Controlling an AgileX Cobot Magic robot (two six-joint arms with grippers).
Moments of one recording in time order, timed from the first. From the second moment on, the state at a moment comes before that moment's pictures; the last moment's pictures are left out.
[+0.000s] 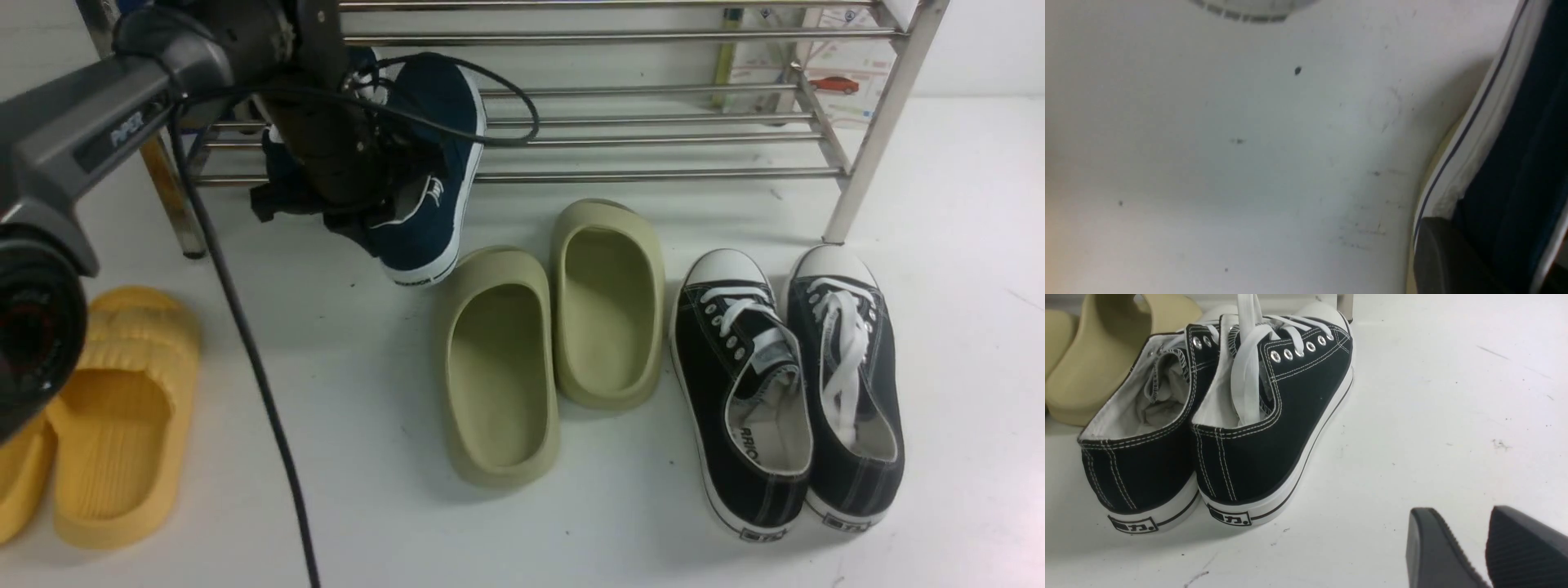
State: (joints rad) right arm 0.13 -0.01 0.02 -0.15 0.39 0.25; left arm -0.25 2.14 -1.98 -0.05 1.13 -0.48
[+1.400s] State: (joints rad) right arm 0.13 -0.01 0.02 -0.15 0.39 0.25; left arm -0.24 2.28 -2.22 0.02 1.08 -0.55
